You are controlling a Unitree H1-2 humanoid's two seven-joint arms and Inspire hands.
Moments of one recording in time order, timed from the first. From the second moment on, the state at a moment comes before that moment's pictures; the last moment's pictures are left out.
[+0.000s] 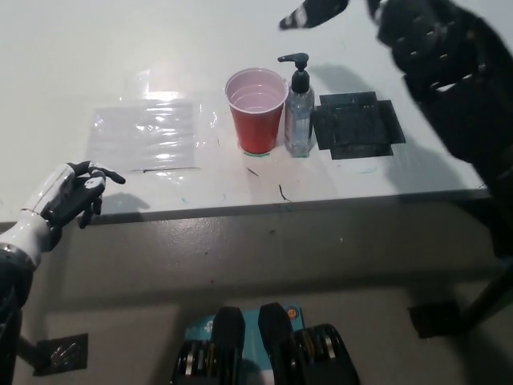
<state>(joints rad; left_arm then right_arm) -0.40 0.40 0.06 -0.03 -0.08 0.41 -0.20 -1.24 -0.25 0.48 0.51 -0.31 0.27 0.20</state>
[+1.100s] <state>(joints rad) -0.42 0.40 0.06 -0.01 -0.07 0.39 -0.23 -1.04 -0.17 0.46 0.62 -0.39 0.13 0.18</state>
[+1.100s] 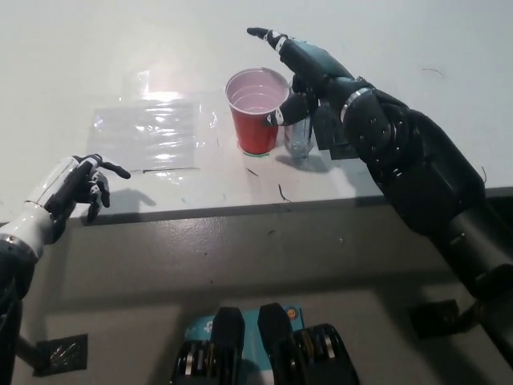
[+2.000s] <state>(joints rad) -0.45 0.43 0.02 -0.03 -0.02 0.37 -0.26 -1.07 -0.20 0.61 0.72 -0.57 0.02 0.18</state>
